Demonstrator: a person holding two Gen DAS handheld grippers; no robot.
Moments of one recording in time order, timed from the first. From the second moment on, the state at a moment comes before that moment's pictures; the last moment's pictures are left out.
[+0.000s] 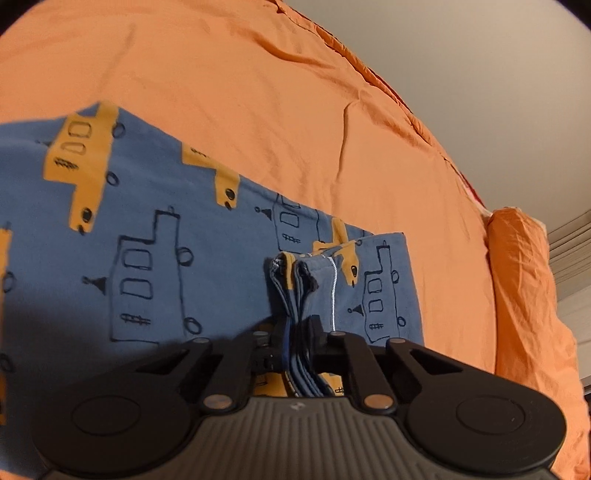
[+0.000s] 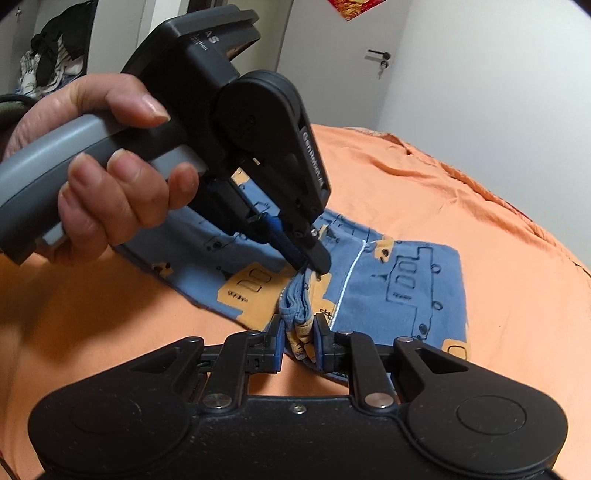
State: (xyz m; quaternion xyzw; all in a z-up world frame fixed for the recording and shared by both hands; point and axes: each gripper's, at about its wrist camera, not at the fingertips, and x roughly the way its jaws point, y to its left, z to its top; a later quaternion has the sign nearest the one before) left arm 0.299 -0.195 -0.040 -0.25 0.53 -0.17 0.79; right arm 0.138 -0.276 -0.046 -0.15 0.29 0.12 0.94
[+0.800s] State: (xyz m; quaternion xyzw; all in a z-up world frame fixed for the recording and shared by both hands) left arm 0.246 -0.072 -0.014 -0.14 0.48 -0.06 0.87; right arm 0.157 -0.156 -0.045 -0.19 0.27 0.29 0.90
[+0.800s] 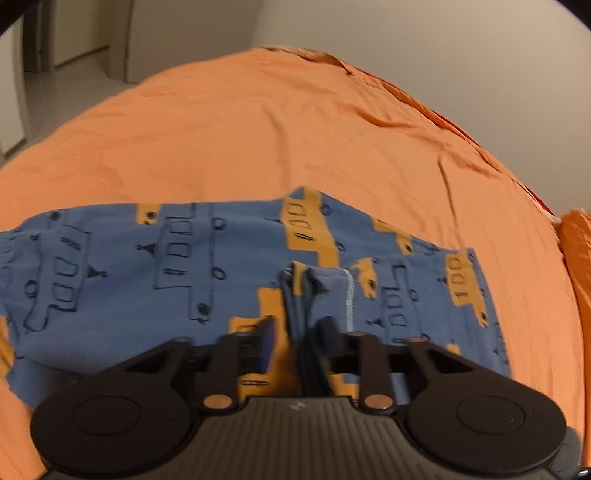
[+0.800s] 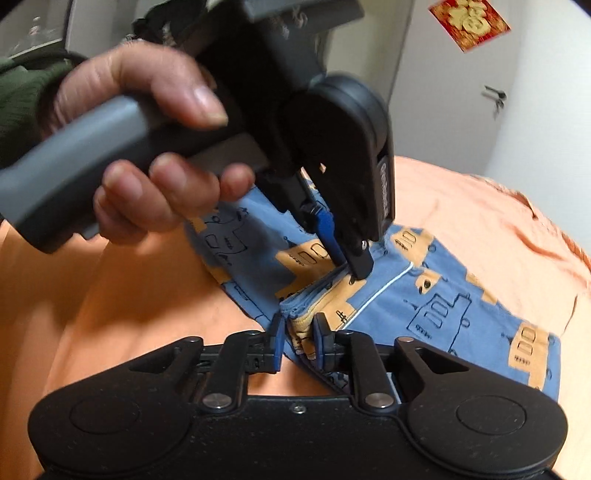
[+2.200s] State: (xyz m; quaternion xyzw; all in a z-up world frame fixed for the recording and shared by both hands) left arm 0.125 0.041 0.011 -0.21 0.40 0.22 0.86; right arm 0.171 -0.171 -0.051 -0.26 0.20 0.20 0.92
